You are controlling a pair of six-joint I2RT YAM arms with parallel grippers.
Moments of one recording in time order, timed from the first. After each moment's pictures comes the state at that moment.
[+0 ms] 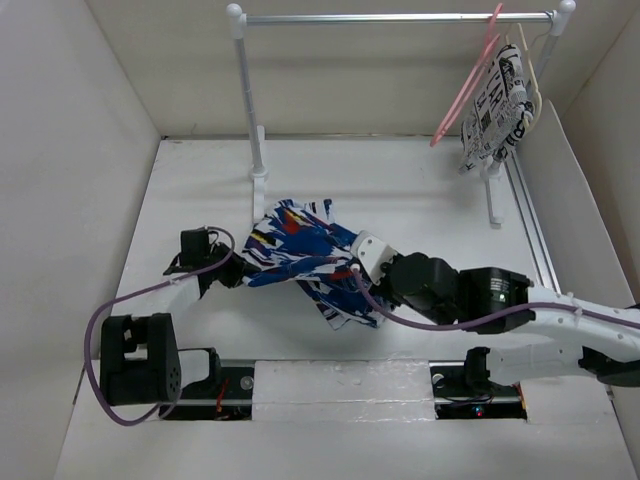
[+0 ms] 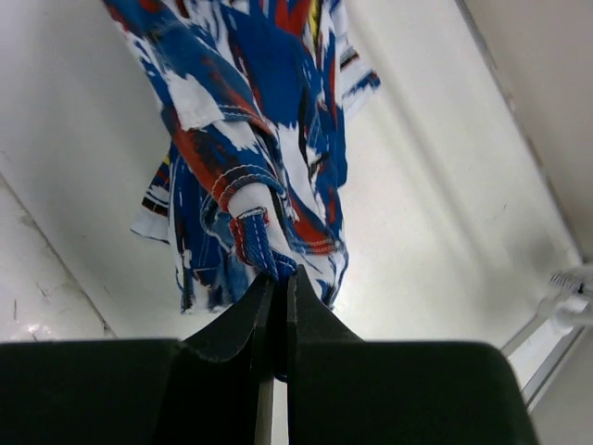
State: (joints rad) left arm 0.04 1.23 0.46 -0.14 0.44 -0.88; right arm 1.35 1.05 1.26 -0.81 0.60 -0.10
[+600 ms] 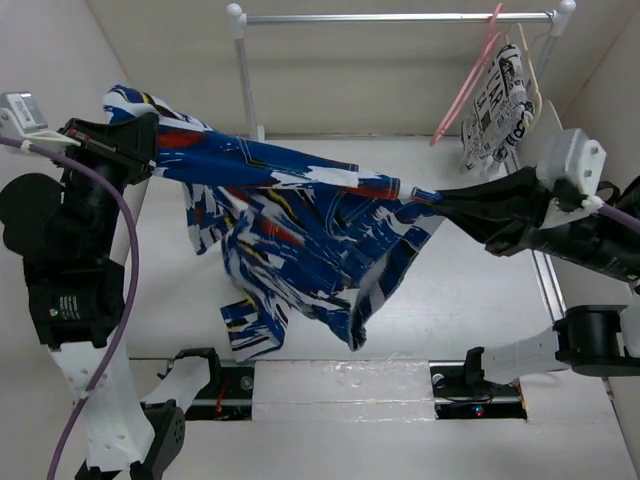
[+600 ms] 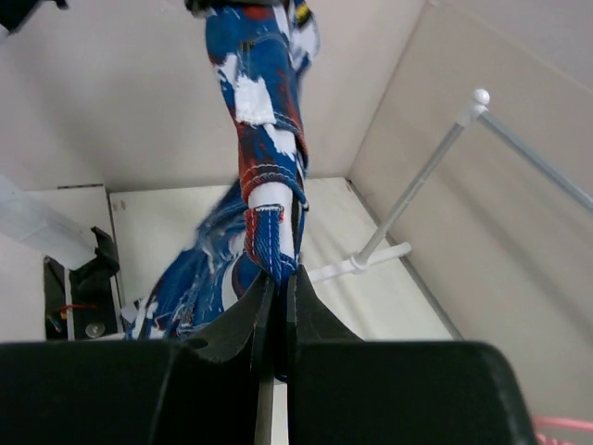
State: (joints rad) left arm 0.07 1.00 1.80 -0.64 0.12 -0.71; right arm 1.37 1.28 2.44 -1.08 0.24 -0.33
